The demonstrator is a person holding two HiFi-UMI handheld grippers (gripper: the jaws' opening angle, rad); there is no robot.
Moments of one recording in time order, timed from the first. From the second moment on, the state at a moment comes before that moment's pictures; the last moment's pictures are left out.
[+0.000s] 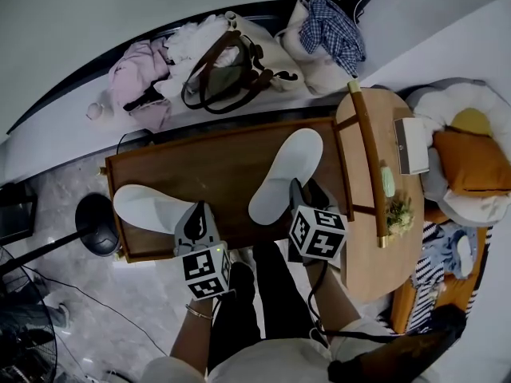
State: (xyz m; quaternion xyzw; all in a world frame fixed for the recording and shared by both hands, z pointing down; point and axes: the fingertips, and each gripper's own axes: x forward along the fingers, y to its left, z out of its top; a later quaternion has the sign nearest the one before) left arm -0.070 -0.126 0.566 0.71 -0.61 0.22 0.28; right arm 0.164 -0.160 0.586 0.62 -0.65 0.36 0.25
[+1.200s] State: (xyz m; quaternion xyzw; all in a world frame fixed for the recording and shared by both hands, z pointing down) left arm -0.071 -0.127 0.568 0.70 -0.62 0.21 0.29; right arm 0.169 -0.167 0.599 0.62 -0.63 0.38 0.25
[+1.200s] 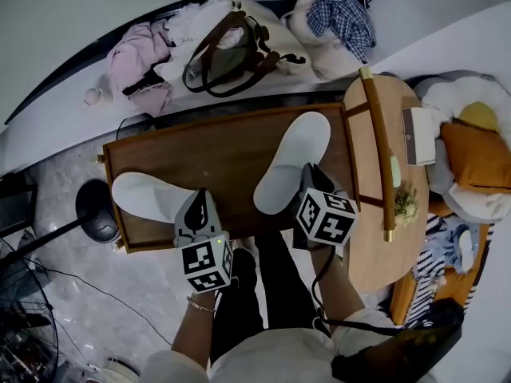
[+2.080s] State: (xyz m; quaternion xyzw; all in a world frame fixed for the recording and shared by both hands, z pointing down) left arm -0.057 -0.120 0.522 0.70 -0.64 0.18 0.27; right arm 0.169 -0.166 0.541 0.56 -0.70 0.38 0.24
